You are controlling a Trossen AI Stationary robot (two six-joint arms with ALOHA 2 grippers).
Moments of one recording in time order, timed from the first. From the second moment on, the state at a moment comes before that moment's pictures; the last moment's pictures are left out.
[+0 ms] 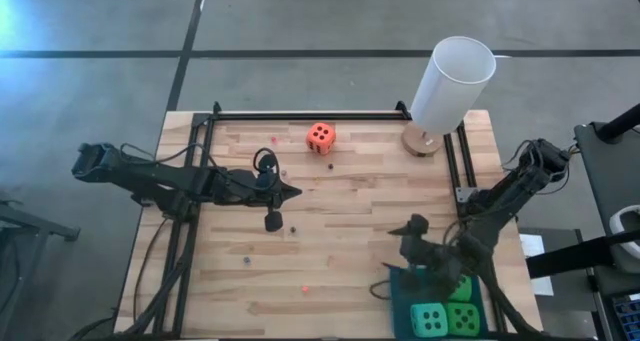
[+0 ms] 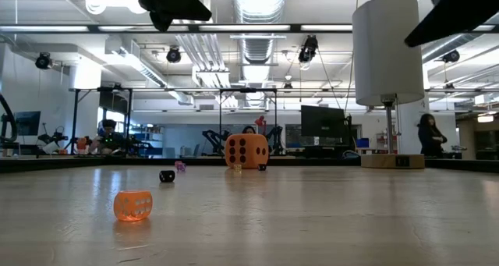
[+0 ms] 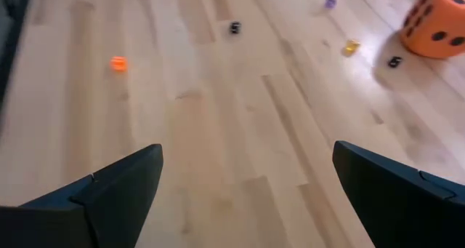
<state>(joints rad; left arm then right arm) -0.16 1.17 0.85 -0.13 -0.32 -0.09 0.81 1.38 0.89 -0.55 0.79 0.86</state>
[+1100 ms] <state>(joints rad) -0.13 1.17 0.85 -0.09 -0.39 -0.14 0.72 1.37 0.85 -0.54 0.72 0.88</state>
